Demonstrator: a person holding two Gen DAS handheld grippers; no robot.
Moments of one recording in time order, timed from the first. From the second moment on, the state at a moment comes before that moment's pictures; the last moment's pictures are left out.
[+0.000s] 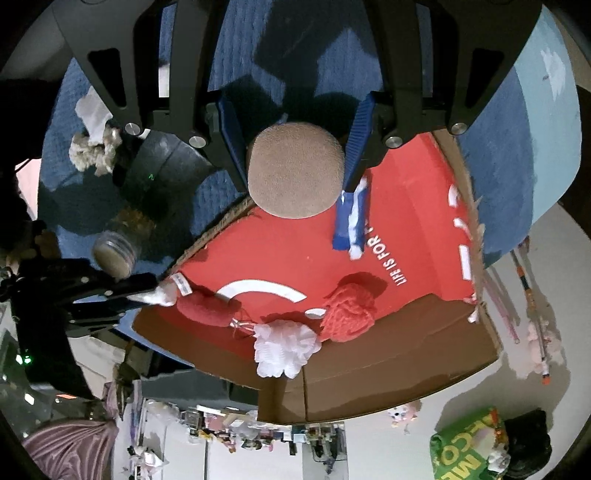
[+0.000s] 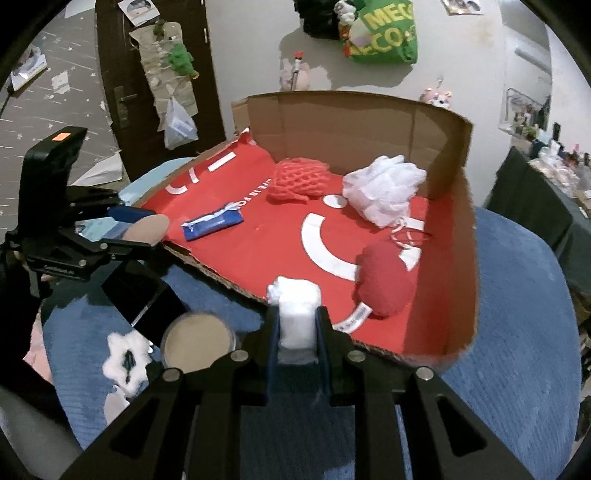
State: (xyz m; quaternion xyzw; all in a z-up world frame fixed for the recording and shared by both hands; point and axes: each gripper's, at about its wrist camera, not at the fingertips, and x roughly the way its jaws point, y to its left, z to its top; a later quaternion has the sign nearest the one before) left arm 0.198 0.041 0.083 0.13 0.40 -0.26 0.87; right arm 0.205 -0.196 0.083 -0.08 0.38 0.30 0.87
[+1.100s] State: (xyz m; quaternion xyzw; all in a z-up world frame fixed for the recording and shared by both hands) left arm 0.279 -0.023 0.051 0.16 0.47 -0.30 0.82; right arm 0.293 -0.155 0.051 -0.15 0.46 0.29 0.82
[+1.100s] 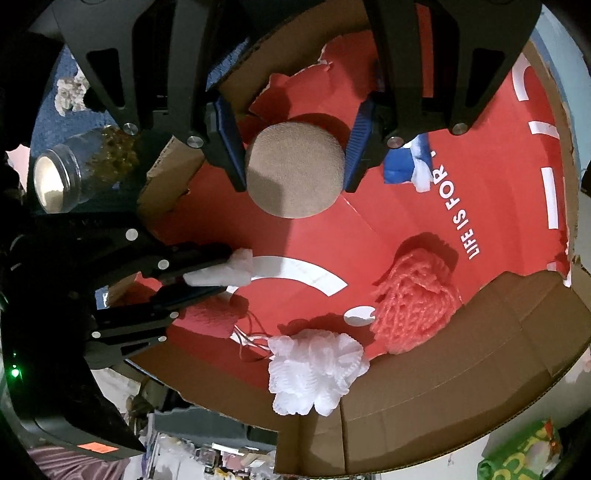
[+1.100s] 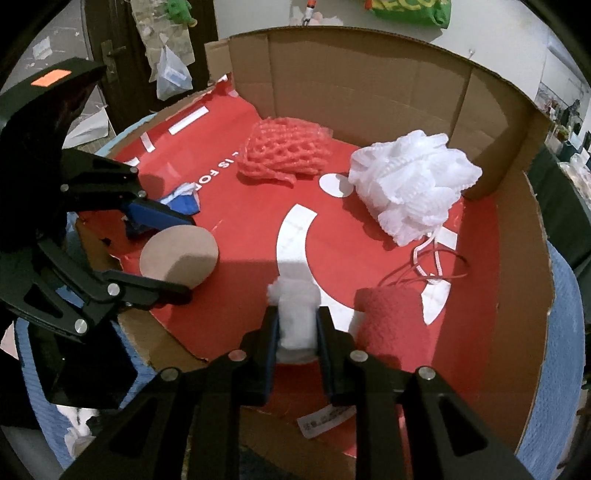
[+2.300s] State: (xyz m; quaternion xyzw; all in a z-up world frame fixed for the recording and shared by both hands) left arm 0.181 0.007 0.159 0.06 0.28 -0.21 0.93; right arm 0.215 -0.193 0.158 -0.07 0.32 0.25 0.91
